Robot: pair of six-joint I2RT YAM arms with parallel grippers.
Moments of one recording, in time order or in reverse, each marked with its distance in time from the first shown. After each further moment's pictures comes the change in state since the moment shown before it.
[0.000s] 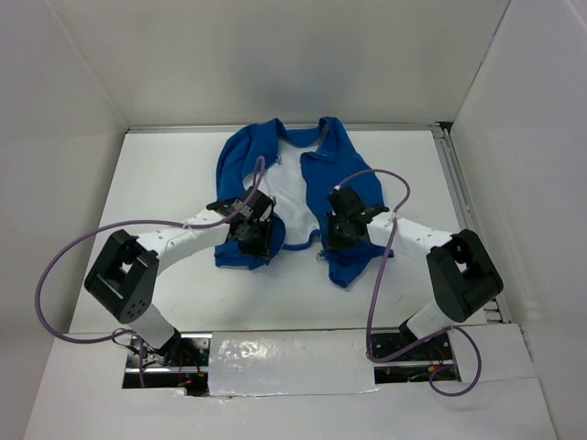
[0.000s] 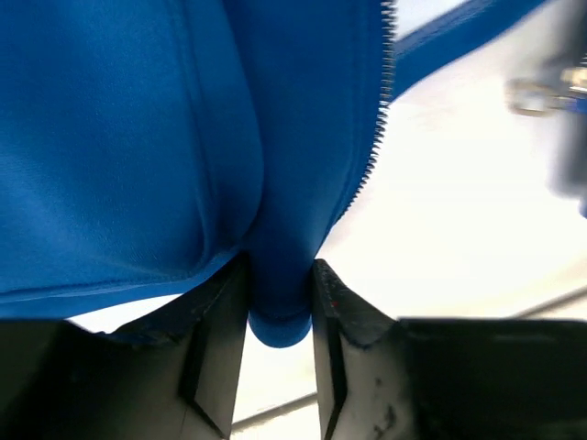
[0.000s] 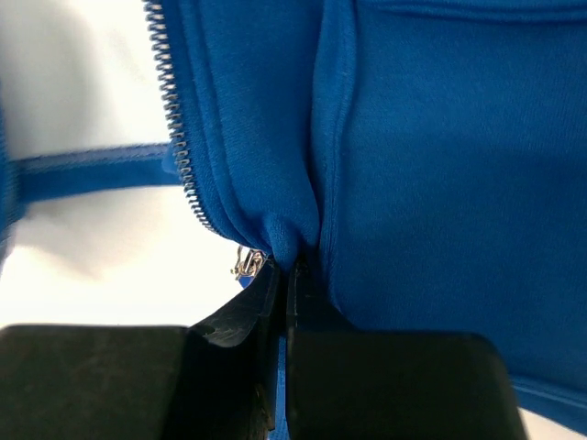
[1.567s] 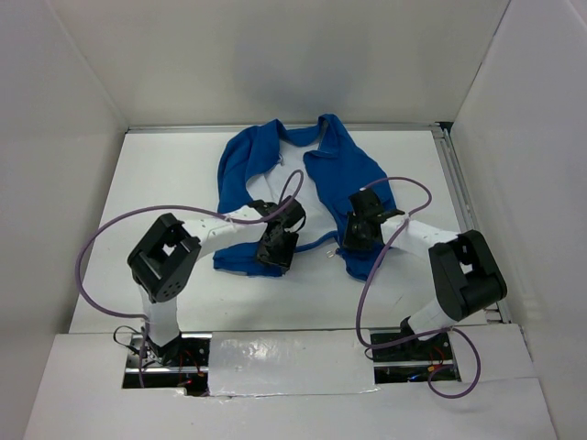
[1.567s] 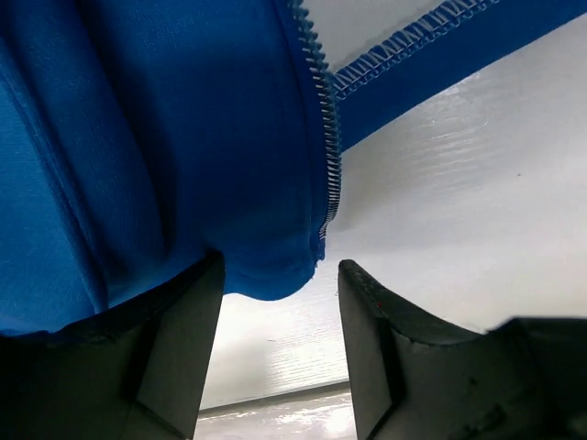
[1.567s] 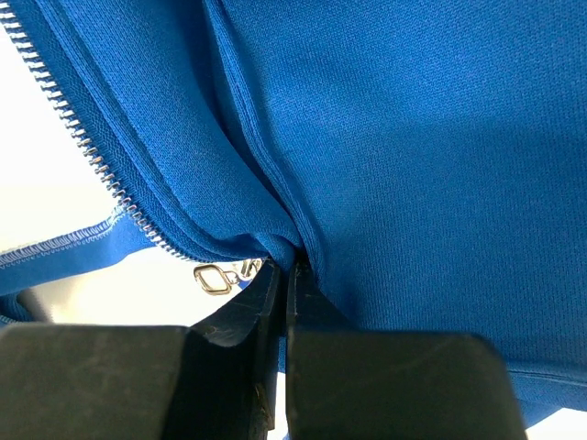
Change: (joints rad) left arm -0.143 0.241 0.204 -0.173 -0.073 -0.057; right arm -0.159 -0.008 -0.117 0.097 0.005 0.036
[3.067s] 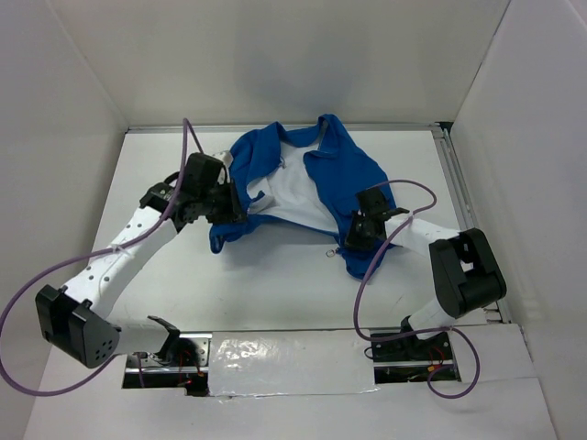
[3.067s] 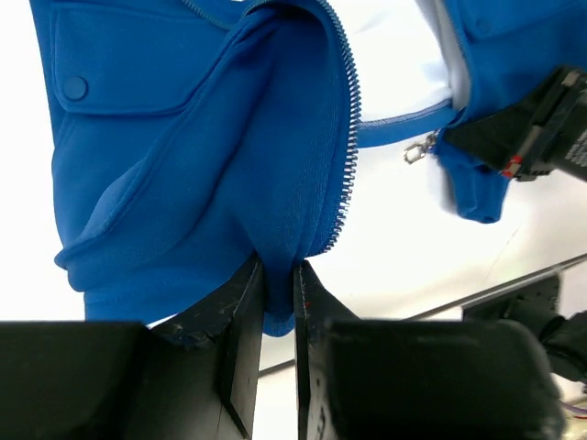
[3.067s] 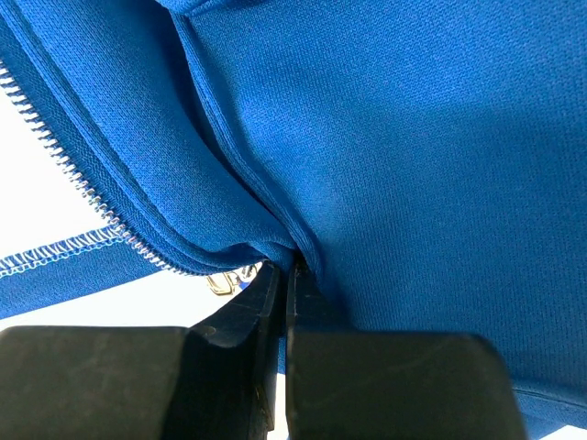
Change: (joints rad) left arm 0.312 -0.548 -0.009 -0.028 0.080 -0.011; right arm -0.067 0.015 -0.005 0.011 -0.082 0.038
